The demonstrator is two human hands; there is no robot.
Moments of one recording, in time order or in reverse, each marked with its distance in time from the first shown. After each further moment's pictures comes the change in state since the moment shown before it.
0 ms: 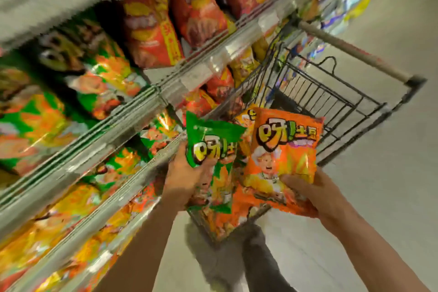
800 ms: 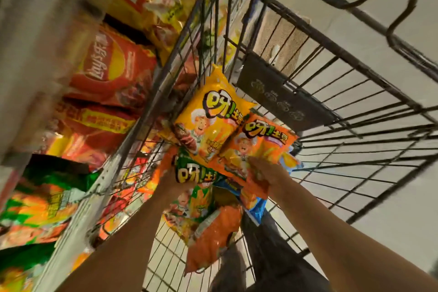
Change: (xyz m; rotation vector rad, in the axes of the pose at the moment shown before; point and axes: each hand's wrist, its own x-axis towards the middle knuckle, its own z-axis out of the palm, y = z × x) left_hand 0.203 -0.149 0.173 0.352 -0.551 -0.712; right_hand 0.306 0.108 -0.050 0.382 0.444 0.909
